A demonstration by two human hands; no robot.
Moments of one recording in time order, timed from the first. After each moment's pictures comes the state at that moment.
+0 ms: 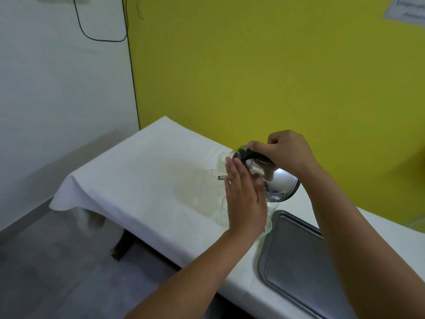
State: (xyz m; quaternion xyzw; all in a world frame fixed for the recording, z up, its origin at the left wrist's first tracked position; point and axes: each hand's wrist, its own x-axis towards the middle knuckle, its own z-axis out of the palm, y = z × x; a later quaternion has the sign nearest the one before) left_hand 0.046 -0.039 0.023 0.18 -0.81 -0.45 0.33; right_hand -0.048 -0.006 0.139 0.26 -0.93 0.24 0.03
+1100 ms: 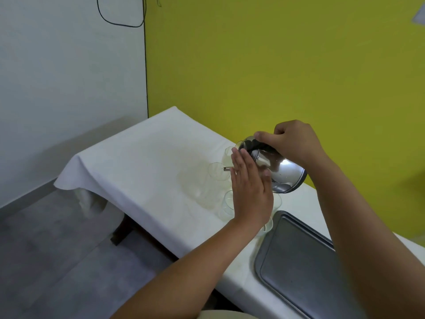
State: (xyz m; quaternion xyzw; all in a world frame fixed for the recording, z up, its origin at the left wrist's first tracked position) left_hand 0.031 -0.037 0.021 0.21 -0.80 -0.44 0.35; right_hand -0.057 -0.016 0.145 0.30 -0.93 0.21 0.03
